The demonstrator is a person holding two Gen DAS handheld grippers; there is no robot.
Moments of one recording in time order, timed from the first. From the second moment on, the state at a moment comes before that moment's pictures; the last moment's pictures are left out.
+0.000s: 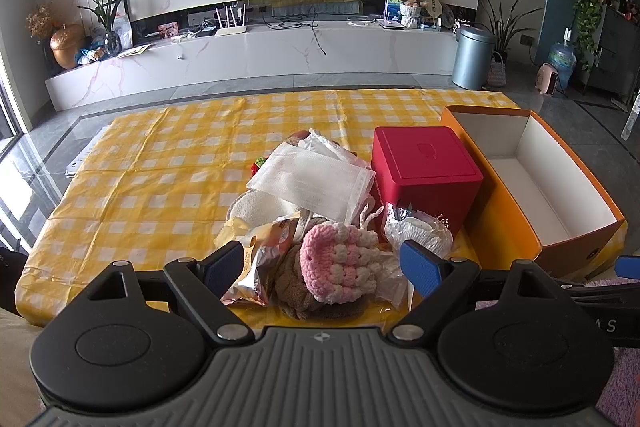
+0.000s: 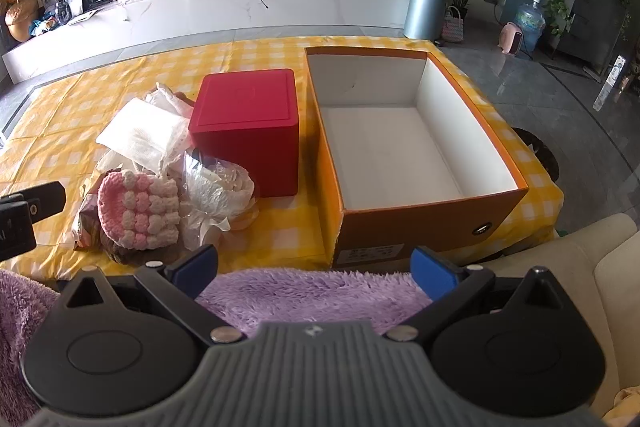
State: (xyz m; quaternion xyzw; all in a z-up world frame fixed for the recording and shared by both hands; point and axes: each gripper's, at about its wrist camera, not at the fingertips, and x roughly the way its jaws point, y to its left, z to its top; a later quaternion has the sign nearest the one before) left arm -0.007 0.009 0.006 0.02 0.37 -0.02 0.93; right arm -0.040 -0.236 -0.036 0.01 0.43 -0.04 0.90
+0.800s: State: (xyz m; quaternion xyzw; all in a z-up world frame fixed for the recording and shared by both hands) left arm -0.004 0.028 -0.013 -0.03 0.38 -0.08 0.92; right arm -0.039 -0.222 -0.050 0.02 0.38 0.02 0.92
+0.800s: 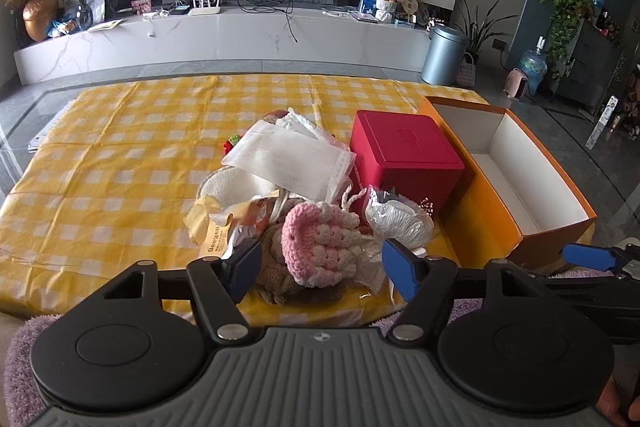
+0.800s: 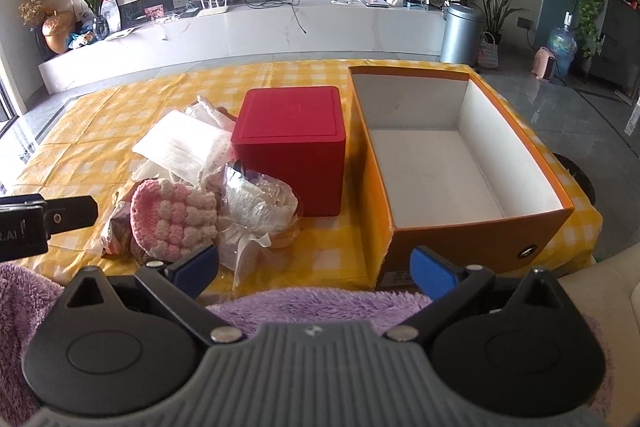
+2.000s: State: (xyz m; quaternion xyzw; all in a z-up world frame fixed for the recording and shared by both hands) left arm 0.058 0.034 -0.098 0.00 0.36 -0.14 0.92; right arm 0.071 -0.180 -0.156 0.04 0.44 0.10 0.89
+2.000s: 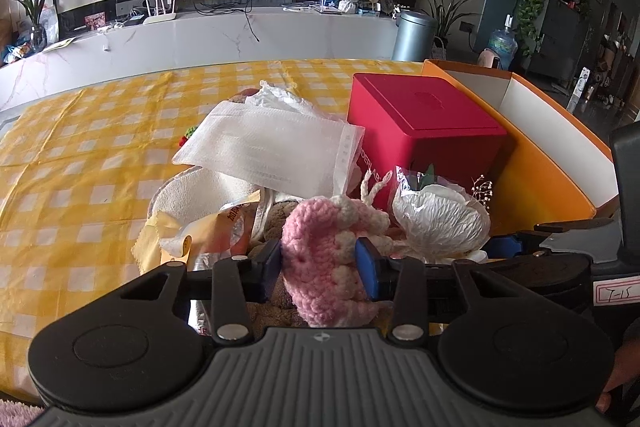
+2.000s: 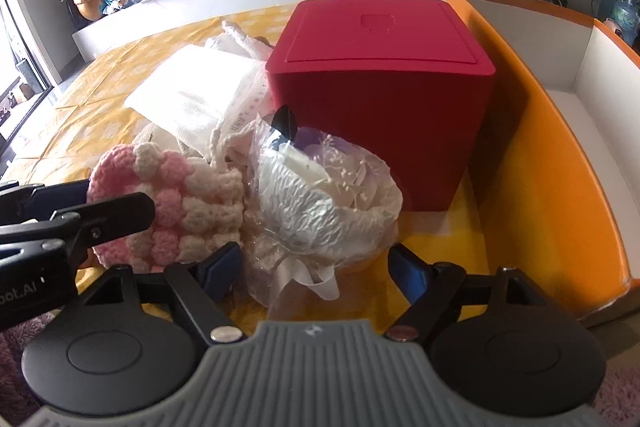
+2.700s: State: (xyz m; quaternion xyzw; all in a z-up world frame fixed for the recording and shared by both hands) left arm 0.030 0.034 -0.069 0.01 0.30 -0.11 0.95; right arm 0.045 -0.179 -0.140 0.00 0.39 0.12 0.91
